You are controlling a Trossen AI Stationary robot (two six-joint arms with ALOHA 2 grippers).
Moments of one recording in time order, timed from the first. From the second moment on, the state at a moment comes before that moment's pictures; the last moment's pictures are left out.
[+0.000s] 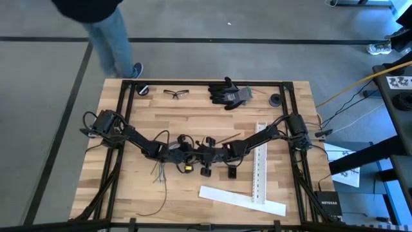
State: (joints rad) left arm -0.30 1.87 0.62 0.69 -0.54 -0.28; right arm 0.21 2.07 1.12 0.18 0.22 0.29
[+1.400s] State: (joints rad) left arm -0.30 1.82 0.64 0.63 -0.57 -0.14; right arm 0.20 1.80 1.13 -0.35 0.12 -0.09
